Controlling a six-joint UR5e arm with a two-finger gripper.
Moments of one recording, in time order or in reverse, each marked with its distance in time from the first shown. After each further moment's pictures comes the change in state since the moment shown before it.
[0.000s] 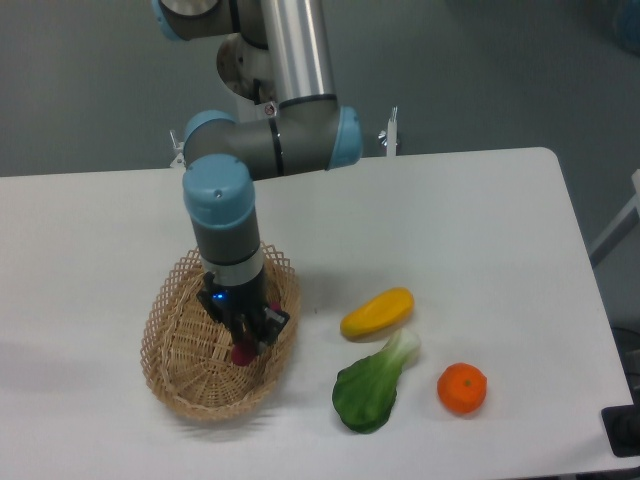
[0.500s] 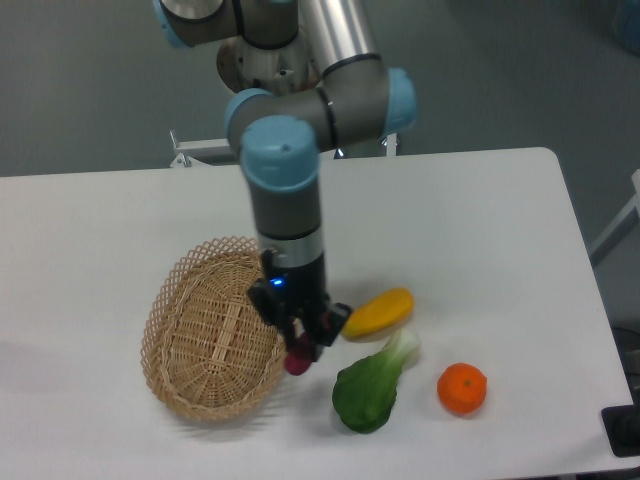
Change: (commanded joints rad) arm 0.167 0.017 0.129 -0.090 -0.064 0.181
